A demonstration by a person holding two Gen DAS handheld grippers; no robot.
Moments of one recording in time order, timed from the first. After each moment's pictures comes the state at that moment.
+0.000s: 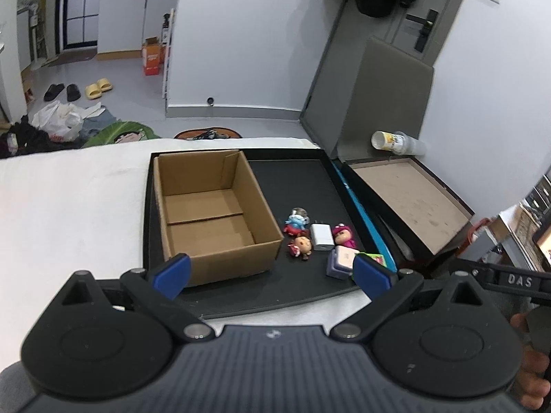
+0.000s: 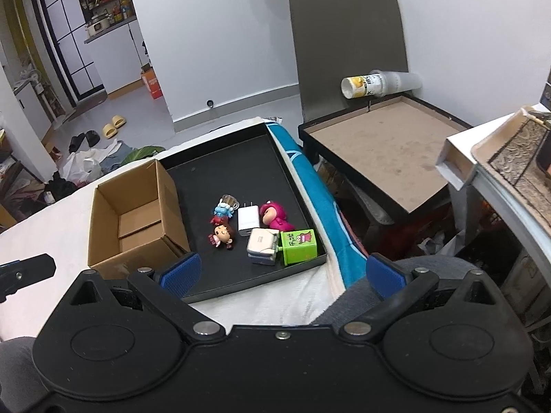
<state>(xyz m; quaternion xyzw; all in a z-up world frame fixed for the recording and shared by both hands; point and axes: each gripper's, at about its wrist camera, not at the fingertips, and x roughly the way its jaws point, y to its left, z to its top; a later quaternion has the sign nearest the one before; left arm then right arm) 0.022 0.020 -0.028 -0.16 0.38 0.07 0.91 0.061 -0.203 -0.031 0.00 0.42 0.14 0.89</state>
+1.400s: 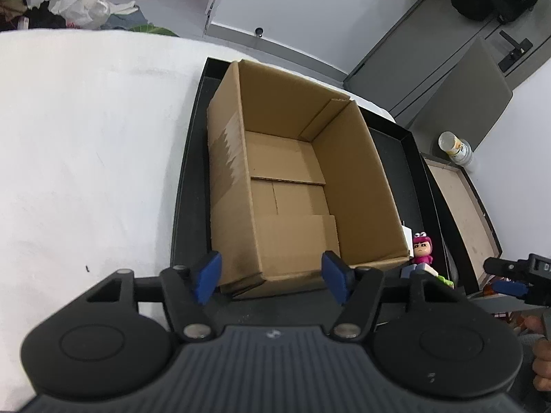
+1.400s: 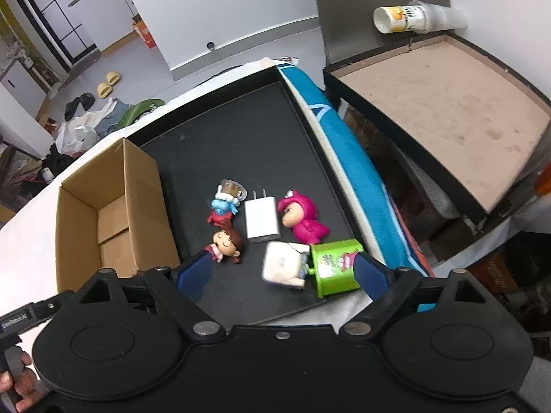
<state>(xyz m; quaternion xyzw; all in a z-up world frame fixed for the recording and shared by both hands) 0.088 0.148 -0.166 -0.31 0.44 0.09 0.84 0.191 -0.152 -0.106 0.02 0.54 0.16 0.83</state>
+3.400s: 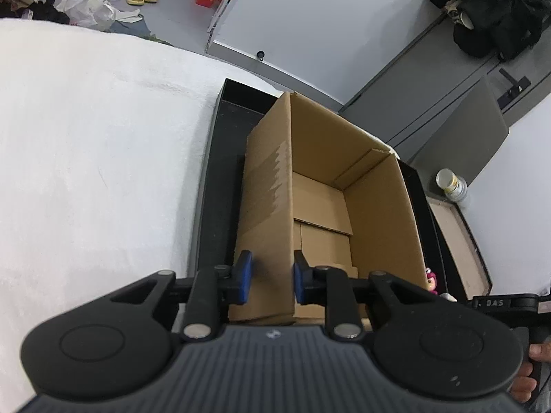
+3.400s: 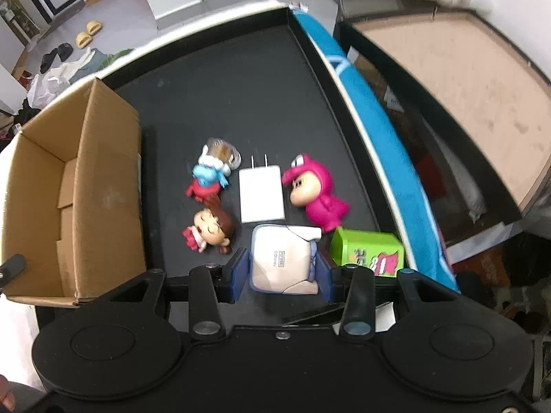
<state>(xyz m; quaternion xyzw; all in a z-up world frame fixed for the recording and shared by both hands) 0.087 0.187 -0.196 -0.35 0.38 0.08 0.85 0.214 -0.113 -0.151 -0.05 0.57 0.15 0.80</state>
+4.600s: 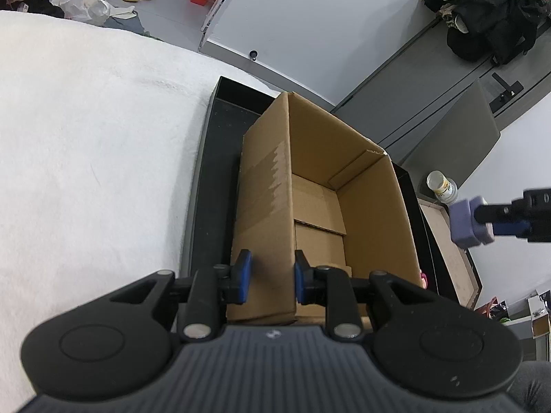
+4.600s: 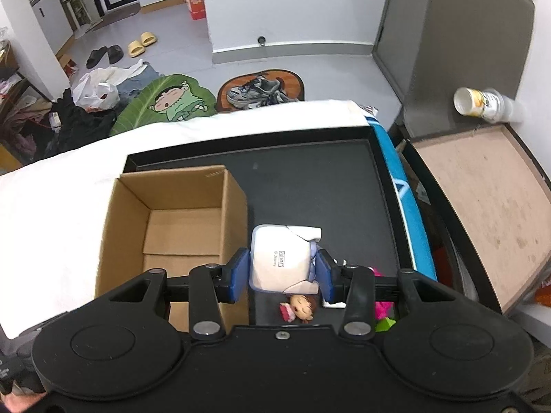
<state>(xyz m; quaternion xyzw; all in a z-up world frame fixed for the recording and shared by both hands) 0.086 0.191 -0.200 -0.36 0.38 0.07 0.85 0.214 -0.017 -0.053 -0.11 0.50 0.22 0.83</state>
